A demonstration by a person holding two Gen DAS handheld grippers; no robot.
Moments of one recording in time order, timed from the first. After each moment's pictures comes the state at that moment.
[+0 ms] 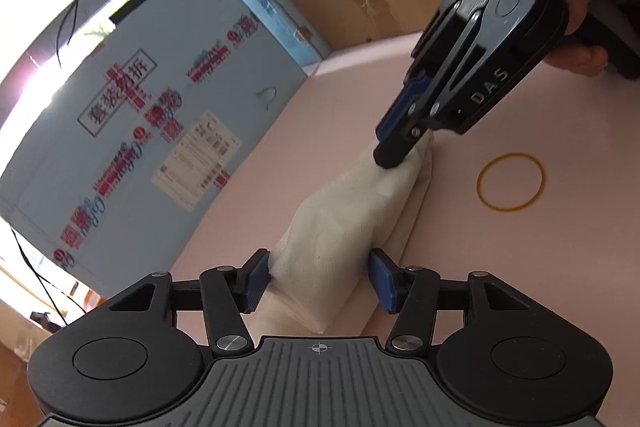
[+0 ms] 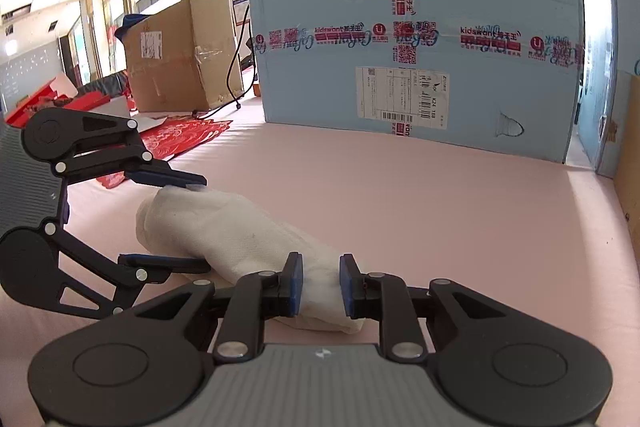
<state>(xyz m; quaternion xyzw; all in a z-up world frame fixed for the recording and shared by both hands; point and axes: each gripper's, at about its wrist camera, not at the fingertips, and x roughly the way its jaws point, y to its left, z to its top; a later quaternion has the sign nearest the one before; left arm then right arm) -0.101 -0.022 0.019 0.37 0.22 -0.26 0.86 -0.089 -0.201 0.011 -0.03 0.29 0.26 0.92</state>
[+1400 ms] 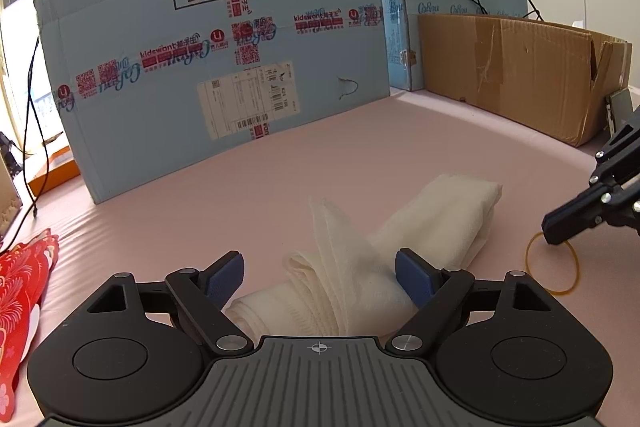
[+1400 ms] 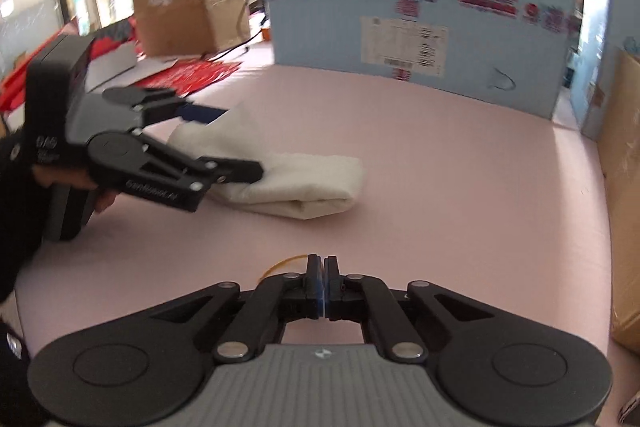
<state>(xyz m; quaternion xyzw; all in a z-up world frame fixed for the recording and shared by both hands) -0.063 0.005 0.013 0.13 0.25 -0.22 0.93 -0.111 -0.242 0.015 0.02 0.38 0.24 0.89</state>
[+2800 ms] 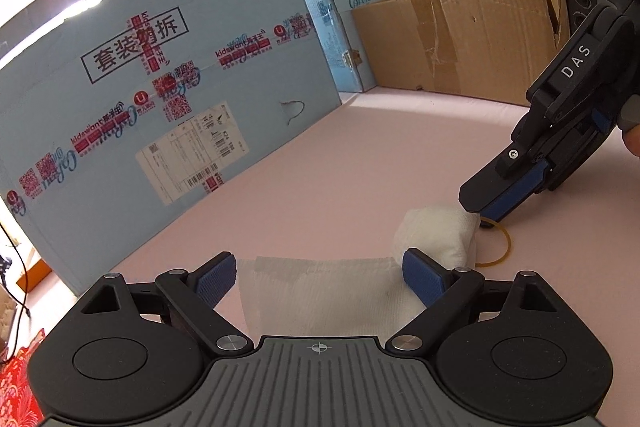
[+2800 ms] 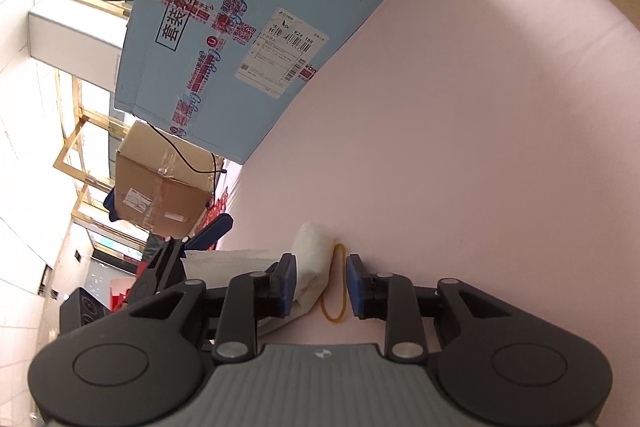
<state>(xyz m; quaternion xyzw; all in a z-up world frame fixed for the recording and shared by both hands) -0.048 -0.045 0.012 0.24 0.21 -0.26 0.91 -0.051 -0.315 -0.046 0.45 0.42 0.24 0.75</state>
